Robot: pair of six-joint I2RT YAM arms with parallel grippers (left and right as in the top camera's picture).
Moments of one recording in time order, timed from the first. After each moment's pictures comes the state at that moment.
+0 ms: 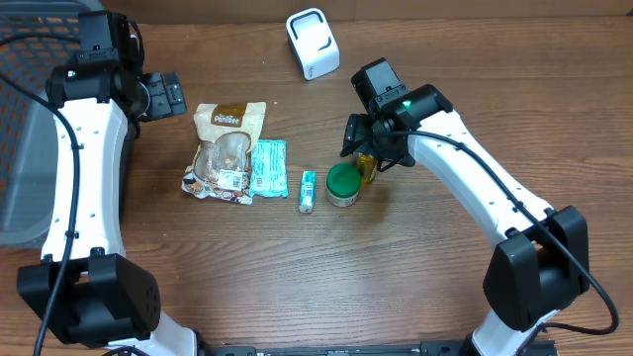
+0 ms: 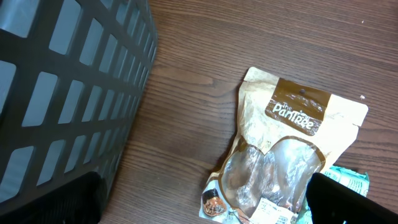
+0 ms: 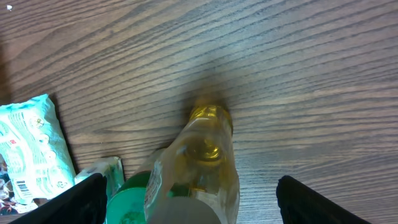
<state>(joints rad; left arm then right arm) 0.12 1.77 1.73 -1.06 -0.11 -0.16 0.47 1.86 1.58 -1.01 0.07 0.67</state>
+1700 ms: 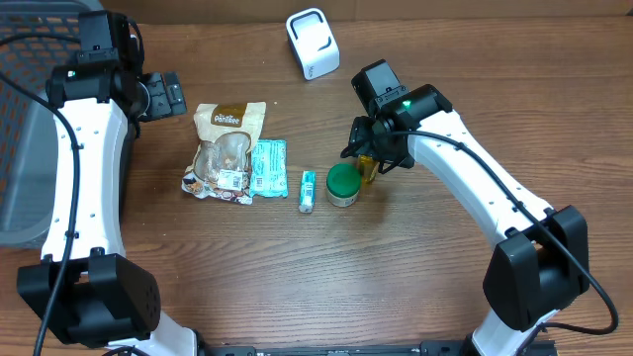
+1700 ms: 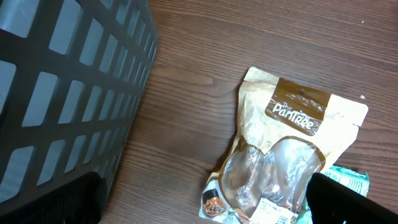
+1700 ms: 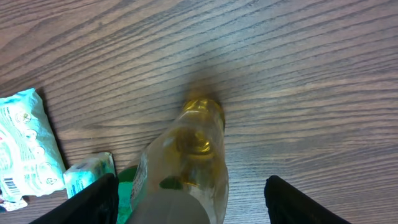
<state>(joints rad) 0.12 1.77 1.73 -1.06 -0.11 -0.16 0.47 1.86 1.58 -1.04 0.07 0.67</state>
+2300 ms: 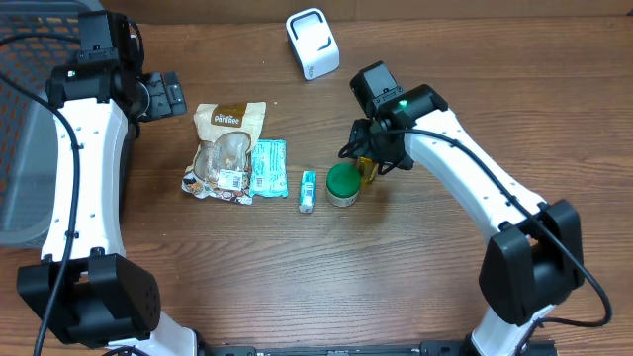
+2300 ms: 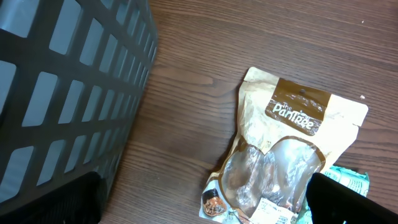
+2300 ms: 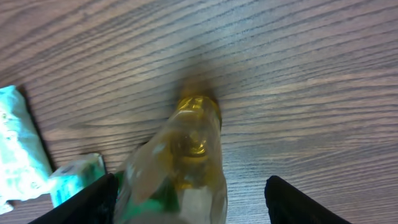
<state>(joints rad) 0.12 1.77 1.73 -1.06 -0.11 -0.16 0.47 1.89 1.58 -1.04 0.07 0.67</state>
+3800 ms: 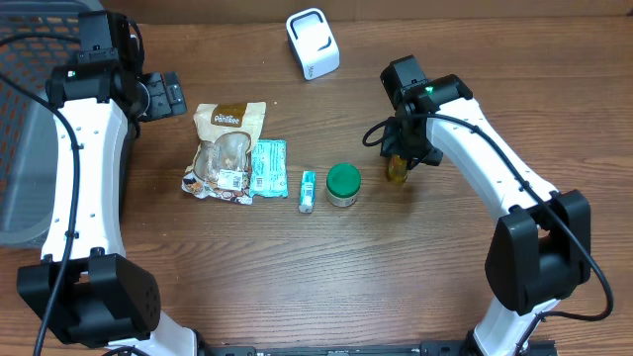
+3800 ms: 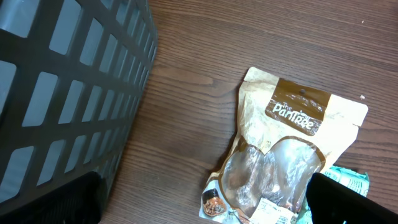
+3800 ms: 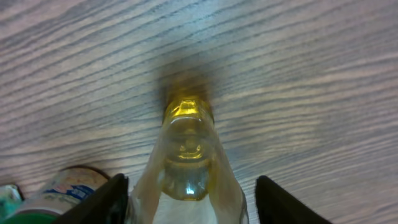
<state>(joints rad) 0.12 1.77 1.73 -1.06 -0.11 -0.16 0.34 1.91 1.58 -1.12 0.14 0.57</state>
